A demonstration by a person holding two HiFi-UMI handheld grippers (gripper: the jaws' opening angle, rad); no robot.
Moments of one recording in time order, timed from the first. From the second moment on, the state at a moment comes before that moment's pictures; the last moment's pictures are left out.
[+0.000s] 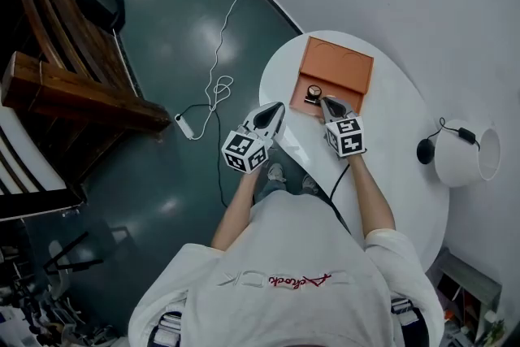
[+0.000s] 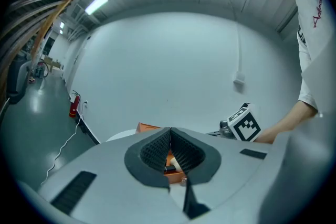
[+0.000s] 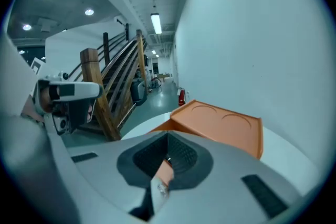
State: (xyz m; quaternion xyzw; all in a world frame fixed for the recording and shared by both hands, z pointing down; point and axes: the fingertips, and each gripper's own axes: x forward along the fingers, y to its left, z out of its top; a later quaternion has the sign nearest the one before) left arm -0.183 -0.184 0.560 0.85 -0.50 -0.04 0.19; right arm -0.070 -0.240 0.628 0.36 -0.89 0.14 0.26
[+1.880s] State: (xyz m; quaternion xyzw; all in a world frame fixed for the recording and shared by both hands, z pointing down) left arm -0.124 -0.073 0.537 0.89 -0.44 -0.03 0.16; right arm 0.017 -0.090 0.550 0.49 -0.85 0.11 0.12
